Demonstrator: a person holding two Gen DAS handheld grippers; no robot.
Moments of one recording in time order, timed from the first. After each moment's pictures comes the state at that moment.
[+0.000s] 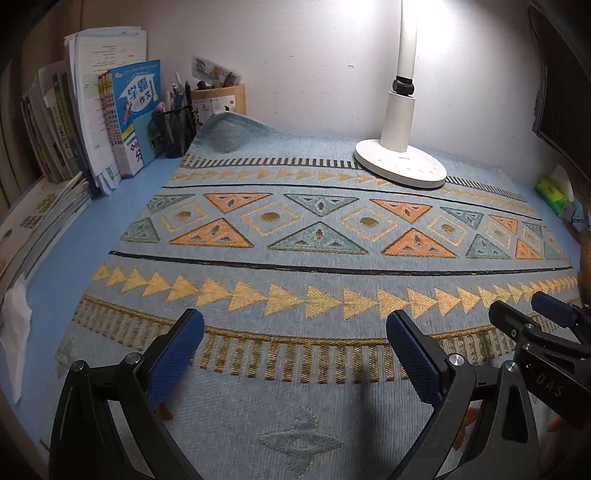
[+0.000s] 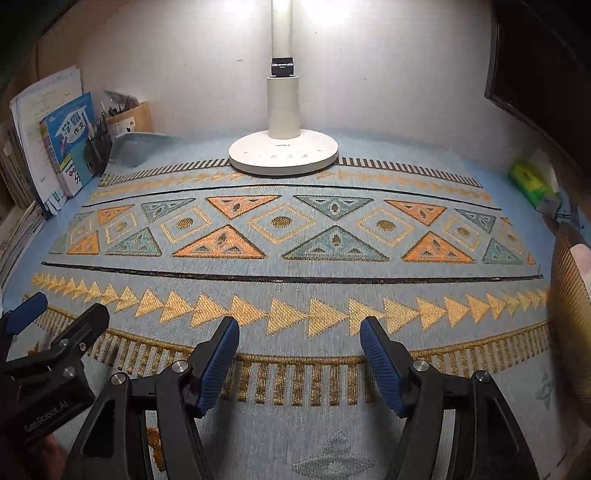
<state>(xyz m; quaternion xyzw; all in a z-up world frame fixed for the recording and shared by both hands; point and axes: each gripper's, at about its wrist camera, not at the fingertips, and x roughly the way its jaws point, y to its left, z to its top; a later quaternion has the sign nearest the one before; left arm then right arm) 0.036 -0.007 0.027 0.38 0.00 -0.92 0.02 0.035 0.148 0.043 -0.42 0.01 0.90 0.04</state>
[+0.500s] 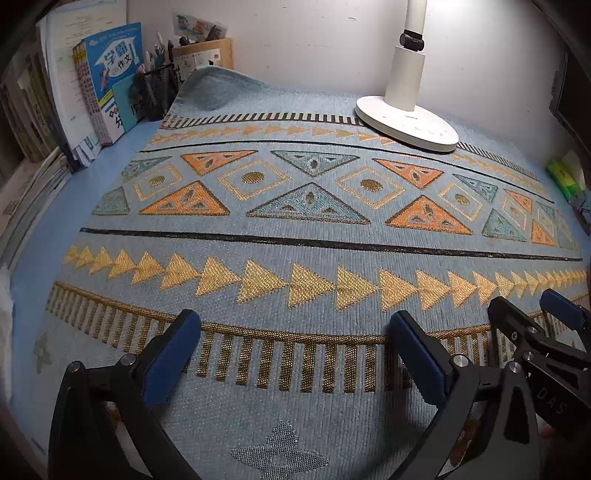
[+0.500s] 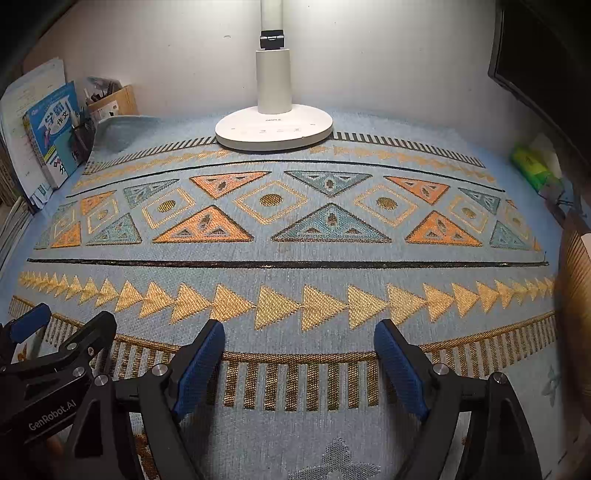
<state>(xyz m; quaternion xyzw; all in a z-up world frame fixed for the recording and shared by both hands) 0.012 -0.001 0.005 0.46 0.01 -0.89 0.02 0.026 0.151 0.030 -0.46 0.02 0.89 0.05</state>
